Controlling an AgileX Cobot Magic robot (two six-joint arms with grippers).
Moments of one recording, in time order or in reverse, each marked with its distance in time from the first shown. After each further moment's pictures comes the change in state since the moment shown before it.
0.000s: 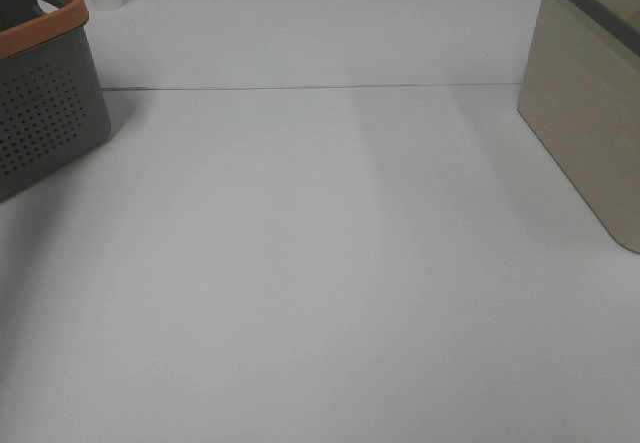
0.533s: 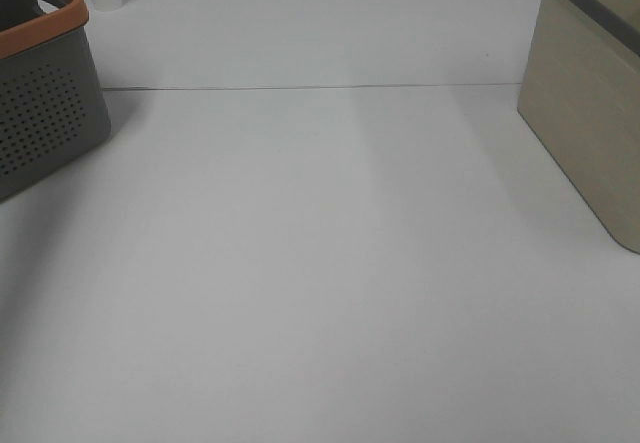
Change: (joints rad) left arm 0.000 -0.180 -0.004 0.074 -0.326 0.058; right arm 0.000 0.000 0.000 0.000 0.000 0.000
